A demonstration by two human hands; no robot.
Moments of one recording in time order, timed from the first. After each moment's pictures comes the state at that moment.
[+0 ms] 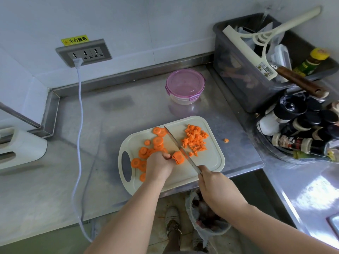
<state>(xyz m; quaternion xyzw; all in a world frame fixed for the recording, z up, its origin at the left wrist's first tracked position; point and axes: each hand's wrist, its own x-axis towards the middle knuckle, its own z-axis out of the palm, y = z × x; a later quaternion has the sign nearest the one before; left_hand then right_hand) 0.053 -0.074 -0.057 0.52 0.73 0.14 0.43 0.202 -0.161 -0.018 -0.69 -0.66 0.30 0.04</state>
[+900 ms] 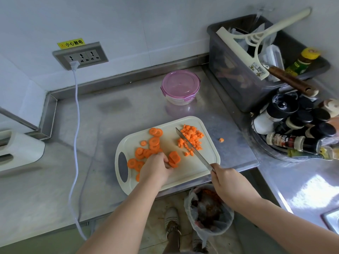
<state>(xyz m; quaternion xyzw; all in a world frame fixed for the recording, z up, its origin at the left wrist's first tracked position) 0.048 -0.080 -0.059 0.67 0.69 0.00 0.29 0.245 -0.165 -0.018 -0.71 -0.64 0.29 0.03</state>
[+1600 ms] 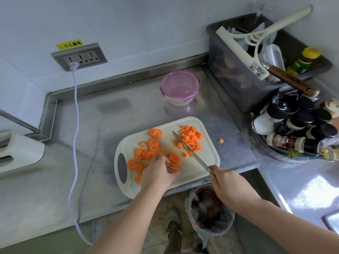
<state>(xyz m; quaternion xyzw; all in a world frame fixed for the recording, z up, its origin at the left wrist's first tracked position) 0.055 -0.096 -0.056 0.67 0.68 0.02 0.28 0.252 -0.165 -0.026 -0.69 -0.66 0.29 0.04</state>
